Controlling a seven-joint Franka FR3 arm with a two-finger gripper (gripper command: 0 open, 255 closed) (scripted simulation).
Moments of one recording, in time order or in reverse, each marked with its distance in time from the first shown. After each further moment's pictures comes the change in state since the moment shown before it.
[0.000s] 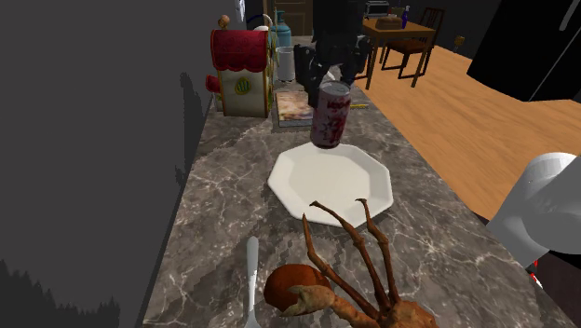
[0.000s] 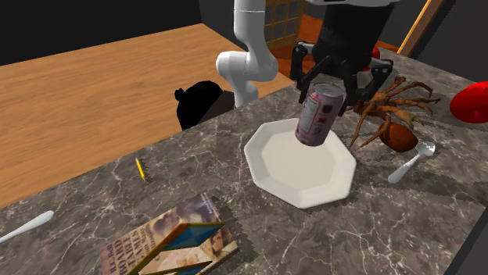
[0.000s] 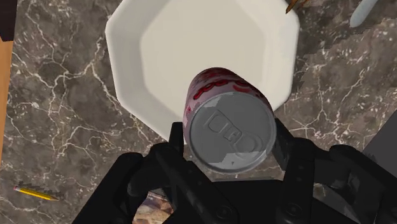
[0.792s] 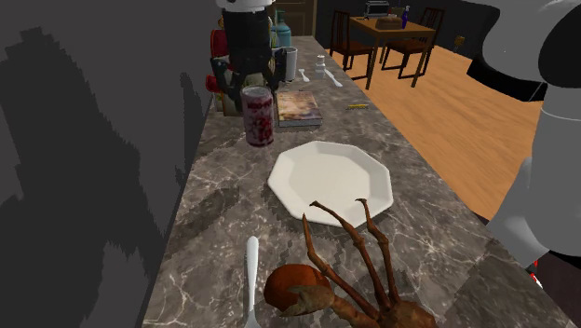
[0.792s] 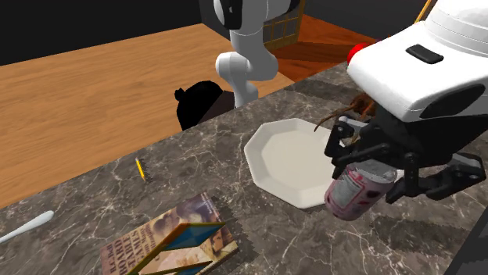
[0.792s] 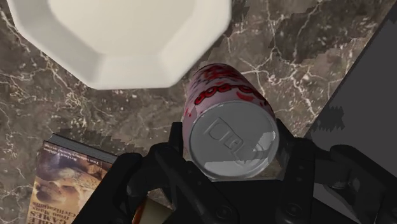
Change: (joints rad) arm 0.120 0.557 0.053 0.570 -0.234 -0.061 0.131
